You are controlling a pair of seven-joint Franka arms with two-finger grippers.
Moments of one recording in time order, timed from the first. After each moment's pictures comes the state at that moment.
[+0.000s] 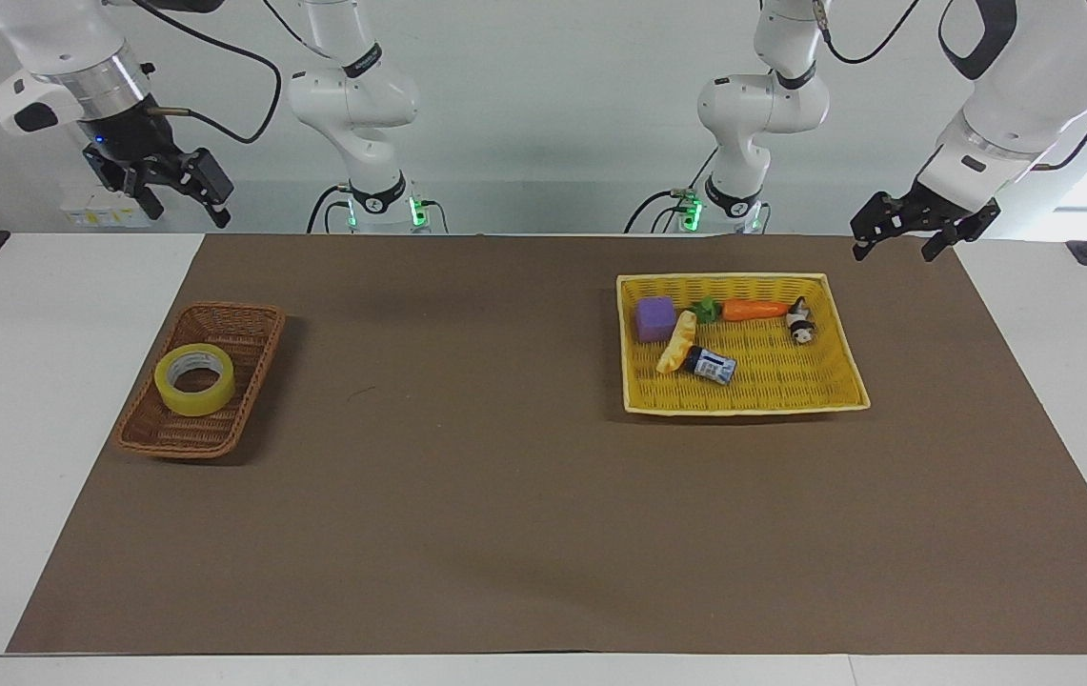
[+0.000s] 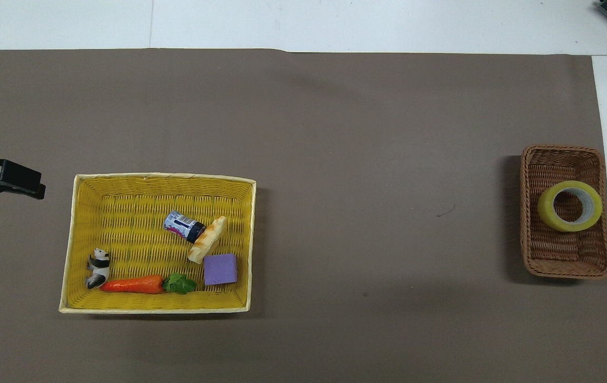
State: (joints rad) left arm -0.07 0.00 0.03 -1.55 -0.02 1.46 0.02; right arm -0.01 -0.08 -0.15 -1.56 0.02 1.48 0.05
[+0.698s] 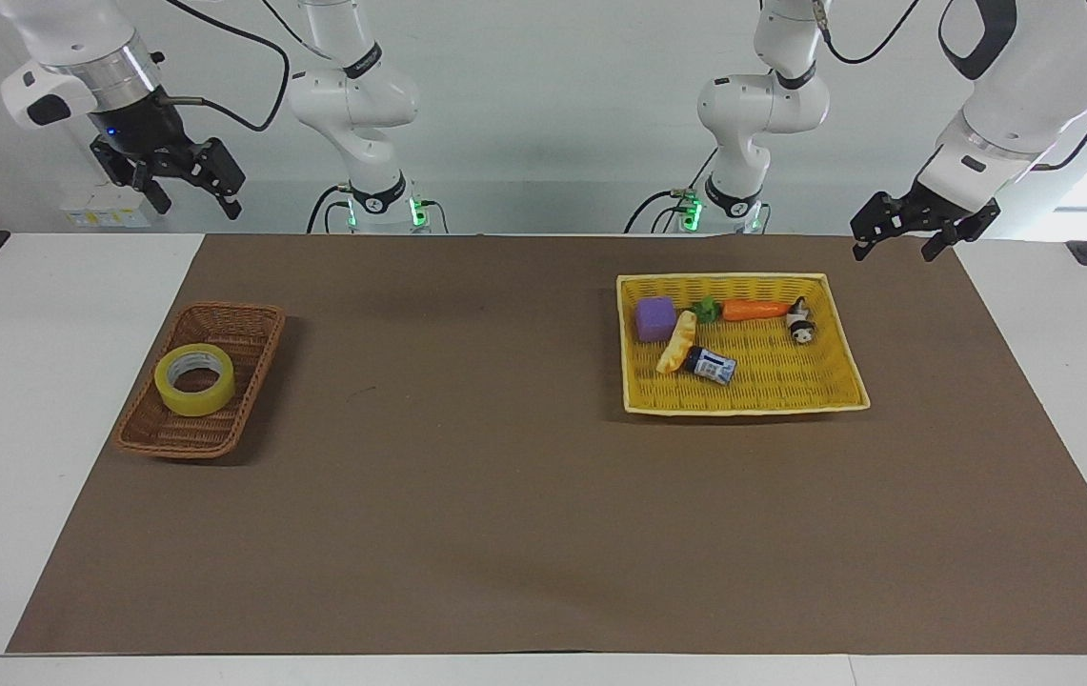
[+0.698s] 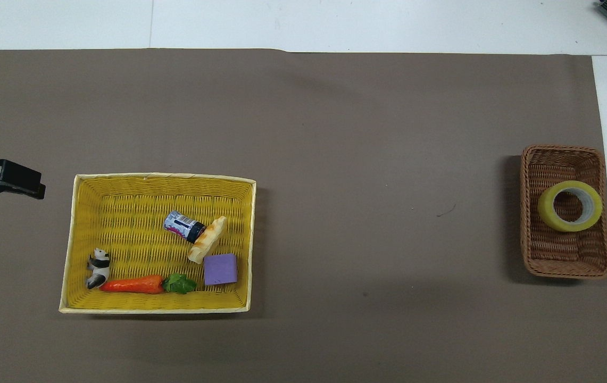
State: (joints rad) left arm -0.07 0.00 0.03 -1.55 -0.02 1.46 0.02; right arm 0.01 -0.08 -0.13 -1.56 0.02 1.45 0.01
